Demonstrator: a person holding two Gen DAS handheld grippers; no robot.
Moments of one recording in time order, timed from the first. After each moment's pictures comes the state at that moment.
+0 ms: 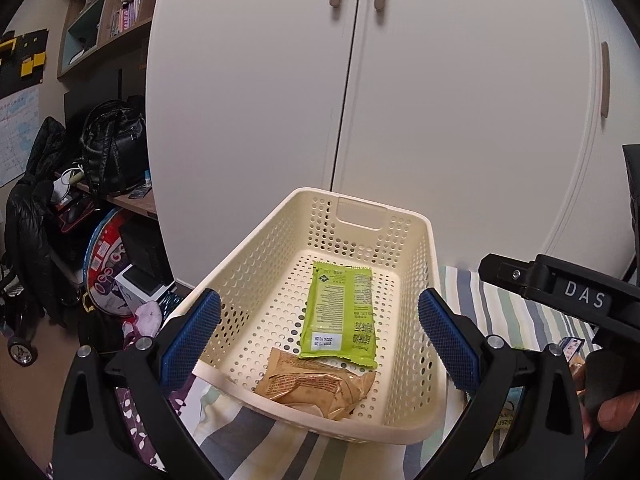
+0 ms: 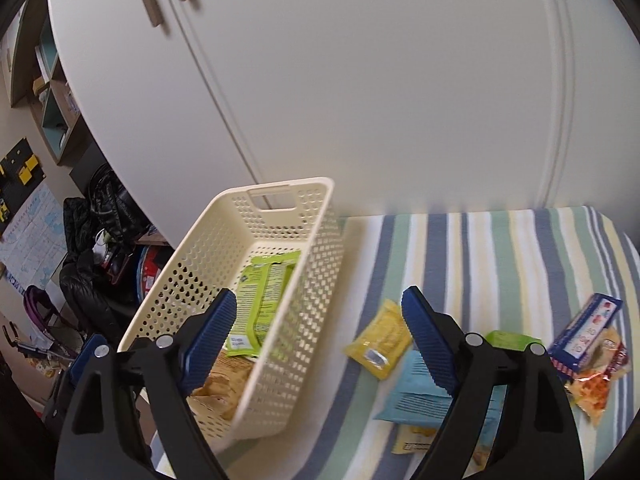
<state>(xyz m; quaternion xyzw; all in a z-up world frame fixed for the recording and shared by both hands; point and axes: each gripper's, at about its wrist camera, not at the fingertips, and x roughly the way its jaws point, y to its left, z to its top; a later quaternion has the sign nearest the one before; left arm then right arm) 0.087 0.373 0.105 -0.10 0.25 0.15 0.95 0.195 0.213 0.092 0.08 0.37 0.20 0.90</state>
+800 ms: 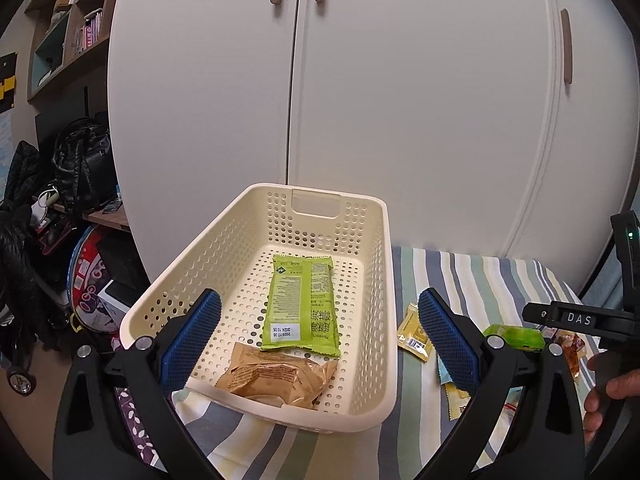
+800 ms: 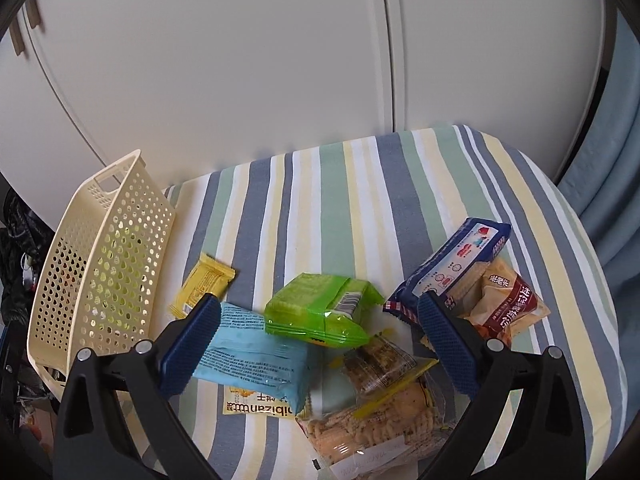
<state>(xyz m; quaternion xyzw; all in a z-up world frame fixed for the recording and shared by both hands) 0.093 0.339 0.102 -0.07 0.26 0.10 0.96 0.209 0.099 0.038 0.08 0.46 0.04 0.88</state>
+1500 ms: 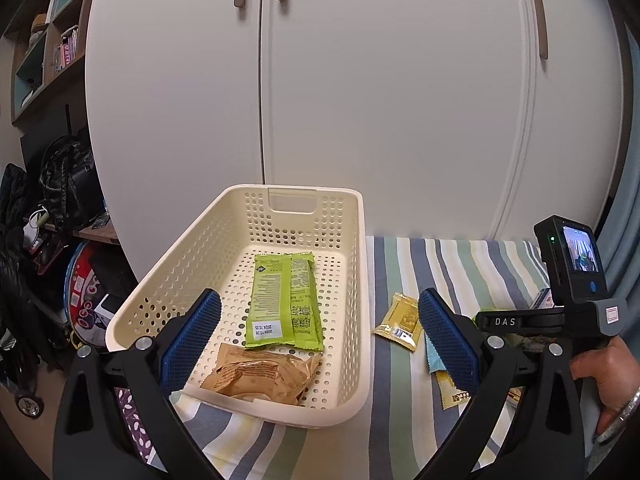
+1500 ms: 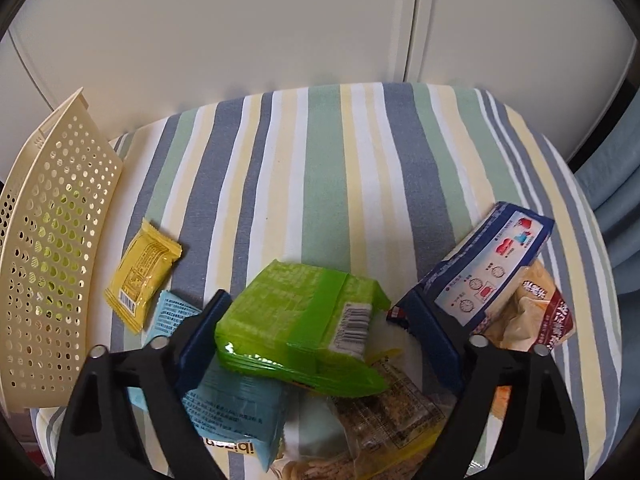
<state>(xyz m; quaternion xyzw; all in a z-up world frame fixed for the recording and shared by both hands) 0.094 0.319 0.101 -0.03 0.26 0.08 0.96 0.257 0.120 -0.017 0.03 0.53 0.01 0.85</state>
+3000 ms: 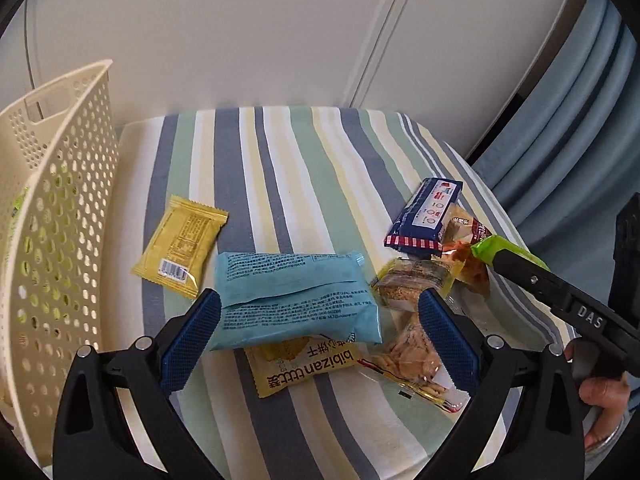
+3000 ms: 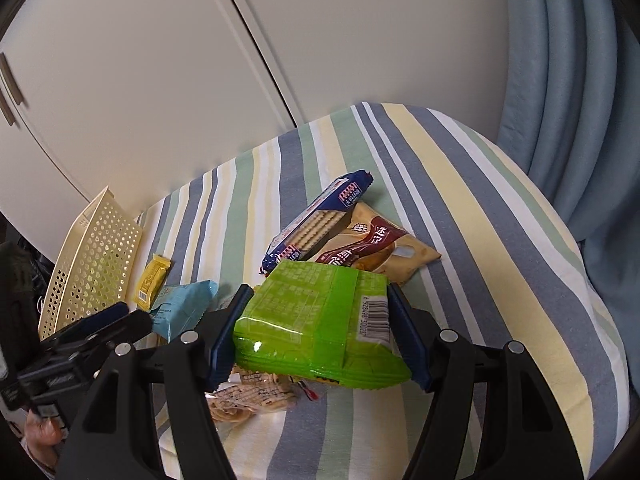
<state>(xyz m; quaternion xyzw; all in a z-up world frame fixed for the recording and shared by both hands) 0.192 0.203 0.019 -0.06 0.48 -0.18 0.86 0.146 -0.017 0.021 0.18 0.42 0.01 0.89</state>
